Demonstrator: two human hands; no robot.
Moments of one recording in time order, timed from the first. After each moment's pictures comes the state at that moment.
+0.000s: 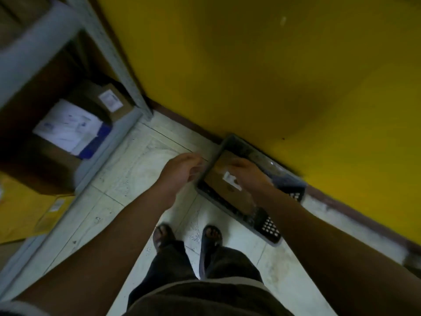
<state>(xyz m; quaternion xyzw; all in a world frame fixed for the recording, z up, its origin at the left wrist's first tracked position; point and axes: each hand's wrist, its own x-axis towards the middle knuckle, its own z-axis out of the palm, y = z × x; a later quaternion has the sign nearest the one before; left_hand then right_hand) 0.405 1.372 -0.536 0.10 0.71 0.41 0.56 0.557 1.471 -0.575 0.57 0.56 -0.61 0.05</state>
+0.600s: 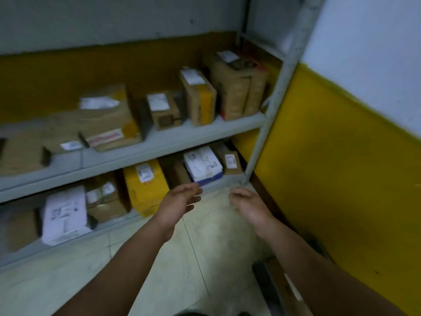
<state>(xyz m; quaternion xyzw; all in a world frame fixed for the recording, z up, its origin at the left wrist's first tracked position) 0.301 1.062 -0.379 -0.05 0.69 0.65 0.30 0.360 1.239 -0.405 0.33 0.72 -0.60 0.07</state>
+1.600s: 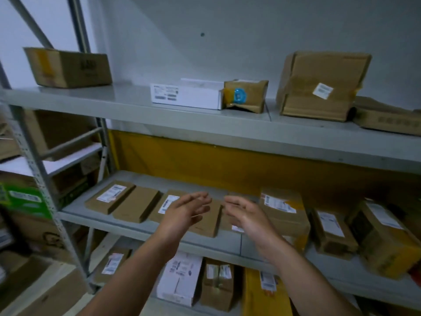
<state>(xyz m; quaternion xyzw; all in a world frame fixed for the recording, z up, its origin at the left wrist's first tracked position) 0.180 0.645 -0.226 -0.10 0.66 0.75 -0.05 0.126 0.811 -0.232 -0.11 0.77 -0.61 0.14</state>
